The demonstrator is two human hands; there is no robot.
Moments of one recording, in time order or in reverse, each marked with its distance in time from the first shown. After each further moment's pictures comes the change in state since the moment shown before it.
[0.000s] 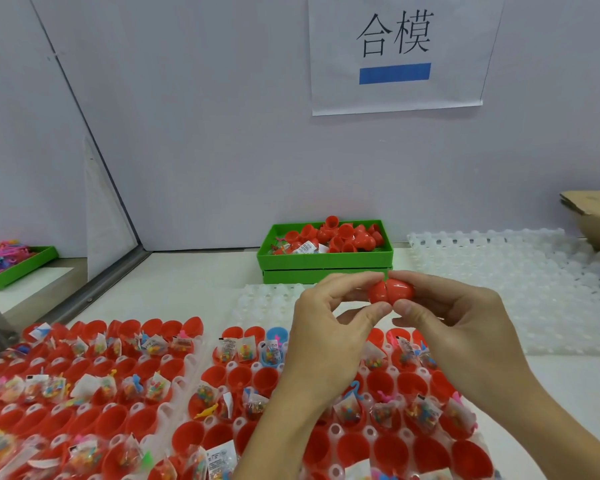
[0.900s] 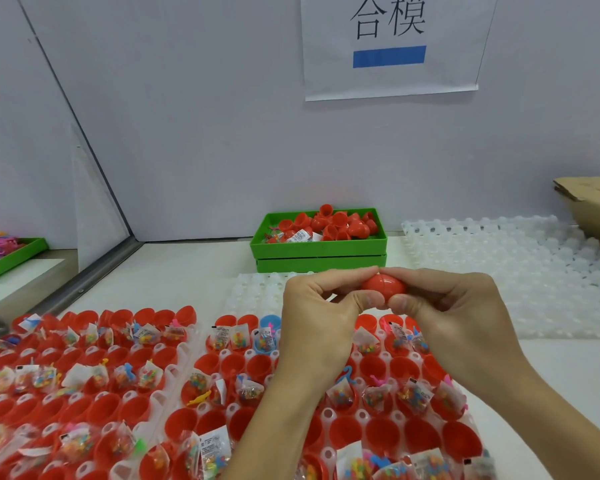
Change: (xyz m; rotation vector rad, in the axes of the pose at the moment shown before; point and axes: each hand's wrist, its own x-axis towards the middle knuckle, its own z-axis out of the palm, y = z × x) left_hand -0.002 0.005 0.005 -0.060 0.096 -0.068; right_hand -0.001 -0.001 -0.003 -0.099 -0.013 -0.025
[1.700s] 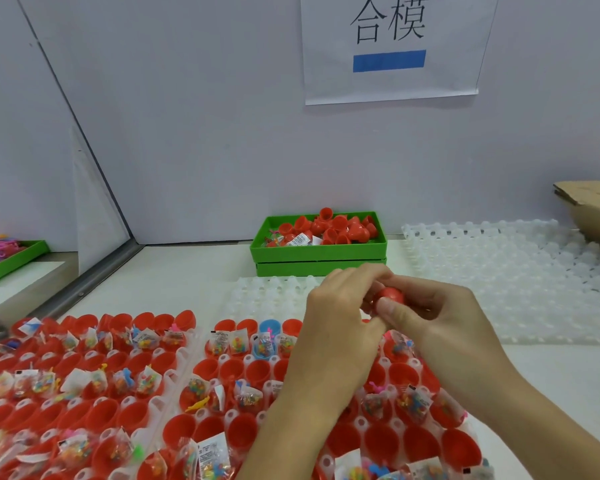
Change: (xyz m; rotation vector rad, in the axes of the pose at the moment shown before) left_hand -0.003 -0.001 0.008 0.527 -0.054 0.302; right_hand -0.004 0.000 0.008 0.210 -0.051 0.212
